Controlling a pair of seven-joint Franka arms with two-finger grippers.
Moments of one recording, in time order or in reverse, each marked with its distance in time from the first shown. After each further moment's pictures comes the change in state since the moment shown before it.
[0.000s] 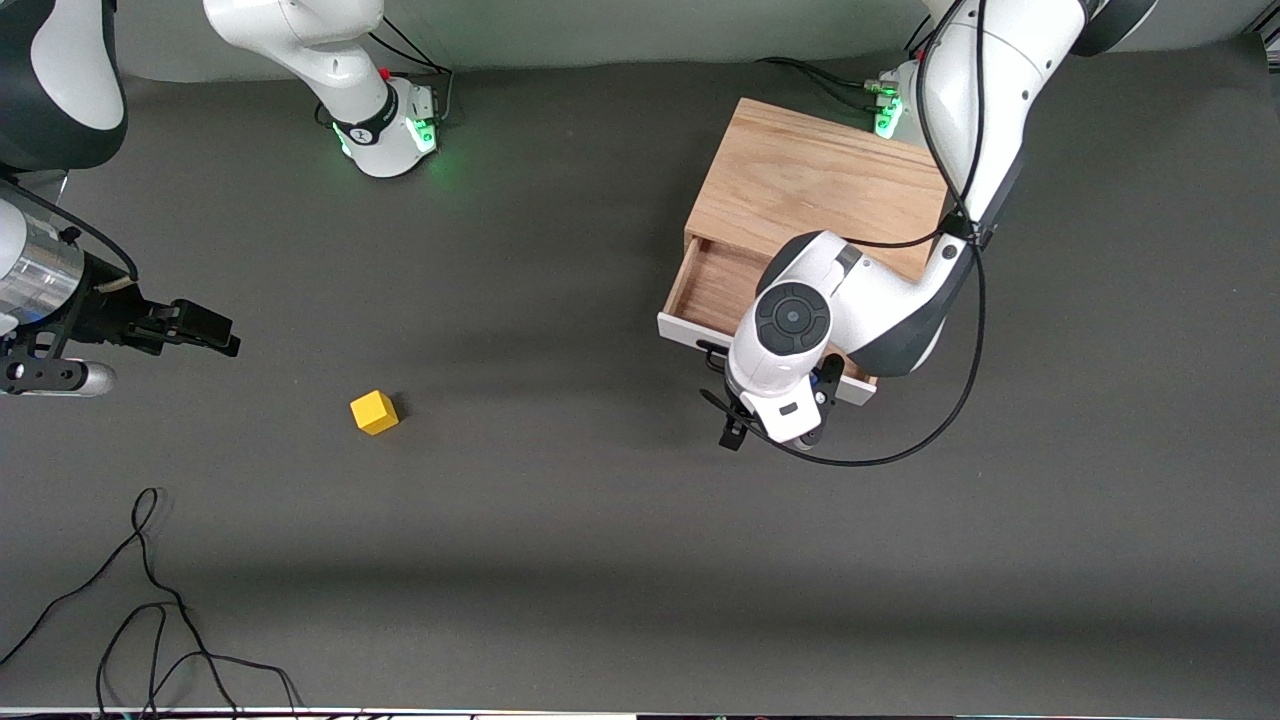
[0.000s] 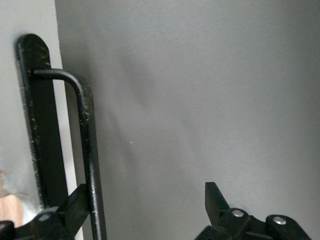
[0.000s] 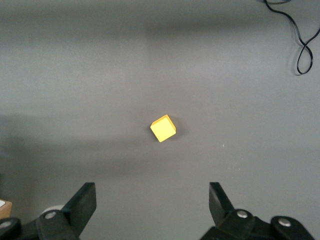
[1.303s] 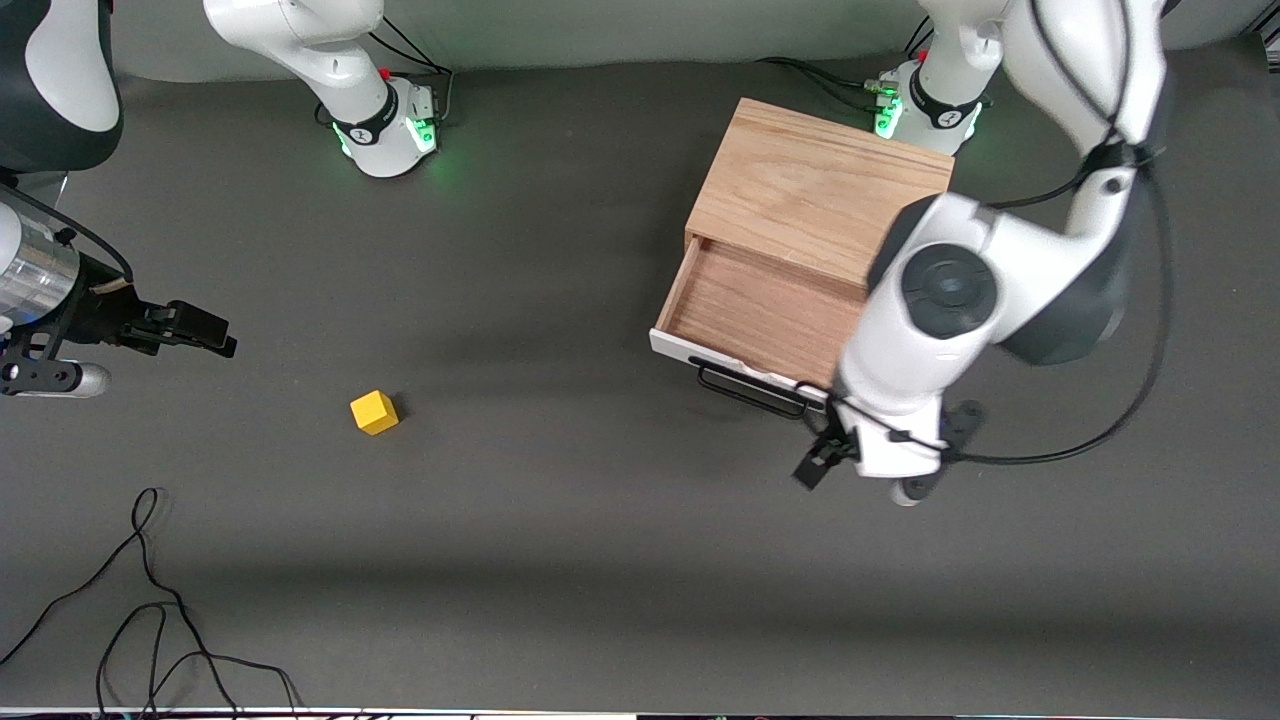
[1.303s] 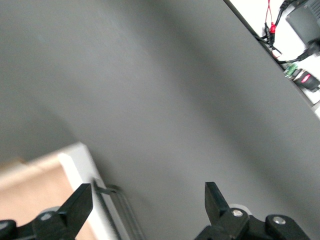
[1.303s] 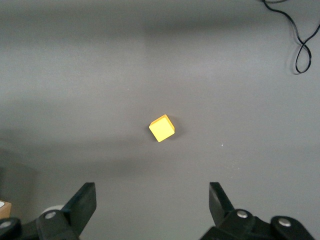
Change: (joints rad) left arm 0.141 -0.120 0.009 0.223 0.044 -0.291 0.626; right arm 0.000 0.006 -0.001 0.002 0.000 -0.003 0.000
